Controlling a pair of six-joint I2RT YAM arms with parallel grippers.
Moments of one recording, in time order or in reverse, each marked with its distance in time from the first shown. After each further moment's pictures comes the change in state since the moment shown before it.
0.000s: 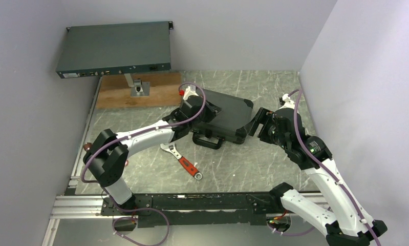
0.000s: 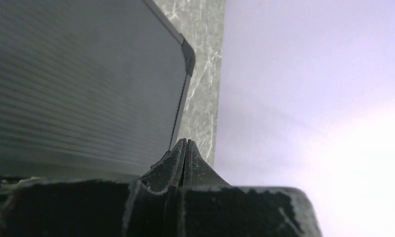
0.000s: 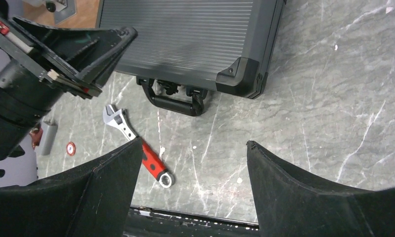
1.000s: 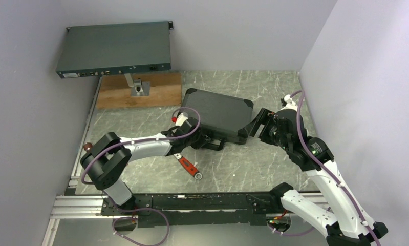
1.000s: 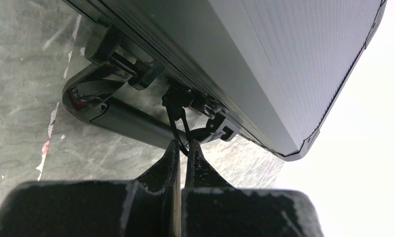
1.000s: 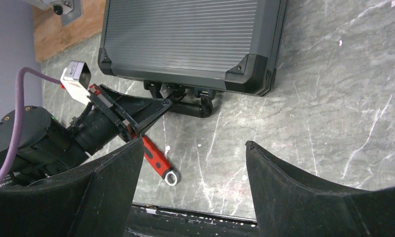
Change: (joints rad) left arm -0.042 -0.041 -0.263 -0.129 -0.017 -0.152; right arm 0.000 -0.017 0.003 -0.013 -0.005 0.025
